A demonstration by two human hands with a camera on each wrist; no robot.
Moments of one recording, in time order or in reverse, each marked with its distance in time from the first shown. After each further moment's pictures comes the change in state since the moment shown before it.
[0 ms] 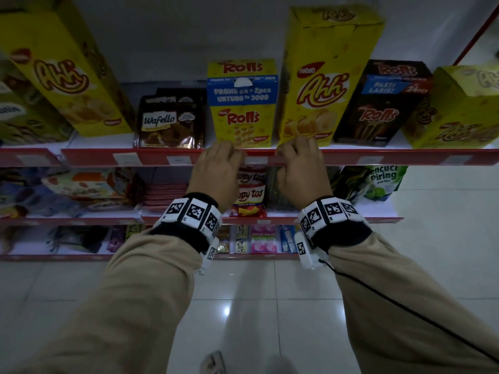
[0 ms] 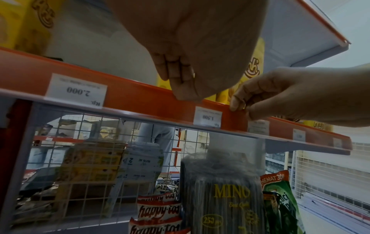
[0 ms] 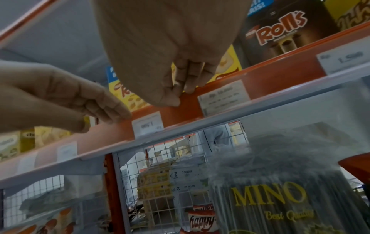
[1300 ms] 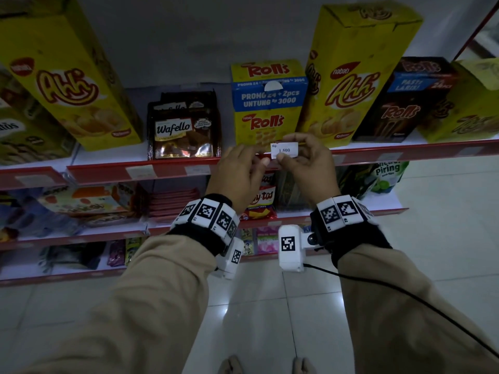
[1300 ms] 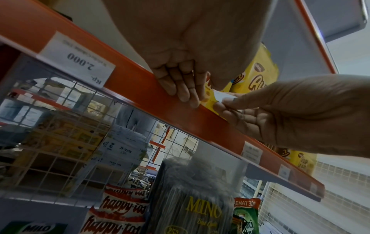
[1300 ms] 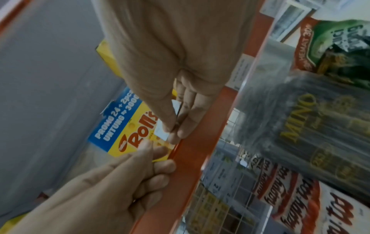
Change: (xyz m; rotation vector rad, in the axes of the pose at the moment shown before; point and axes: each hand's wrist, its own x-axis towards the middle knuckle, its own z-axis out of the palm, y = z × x) left_hand 0.011 -0.033 0.015 -0.527 0.093 0.028; right_hand 0.017 -0.045 0.013 1.152 0.181 0.429
